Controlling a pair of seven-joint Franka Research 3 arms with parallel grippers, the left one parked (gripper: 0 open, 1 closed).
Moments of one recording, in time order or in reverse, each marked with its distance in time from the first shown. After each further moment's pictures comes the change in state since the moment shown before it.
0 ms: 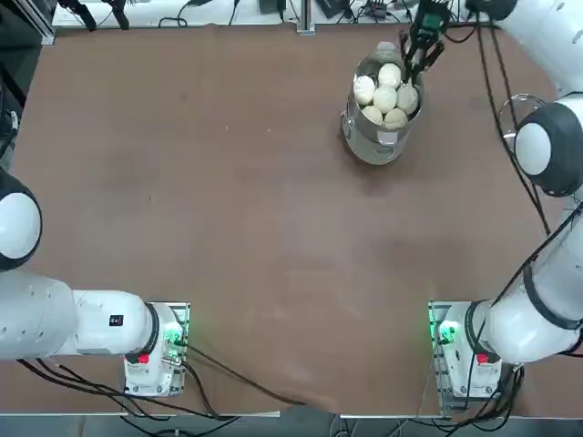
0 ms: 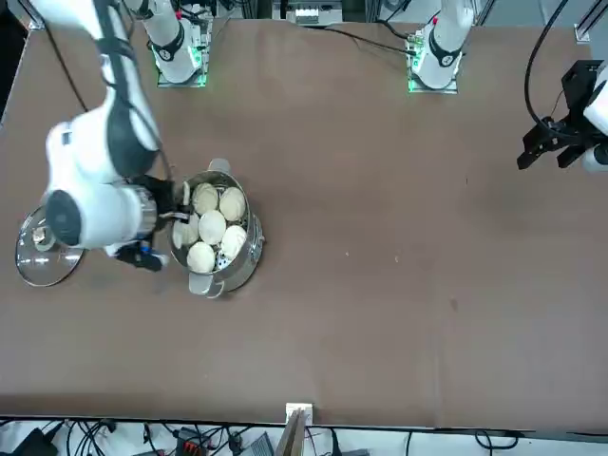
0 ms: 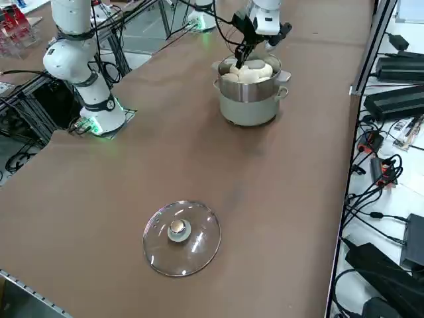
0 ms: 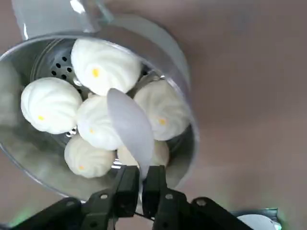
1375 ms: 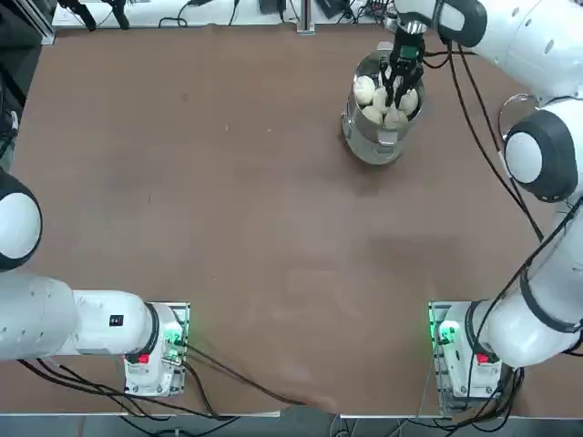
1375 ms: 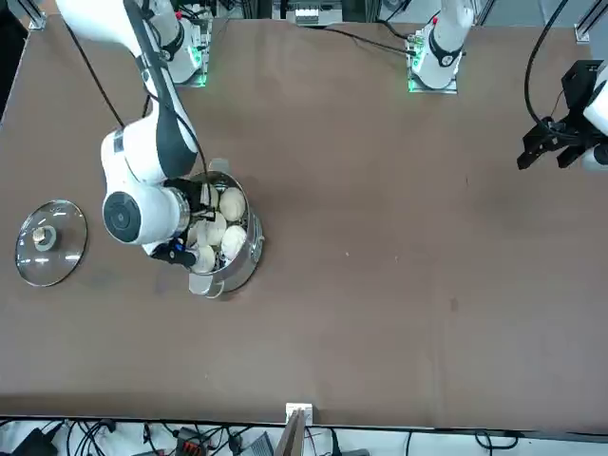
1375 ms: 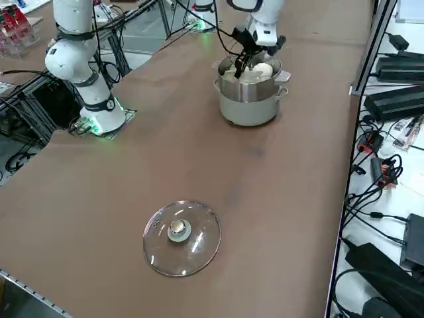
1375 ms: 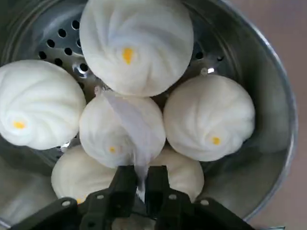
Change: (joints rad) arm 0.125 0.024 0.016 -0.156 -0.065 0.181 0.045
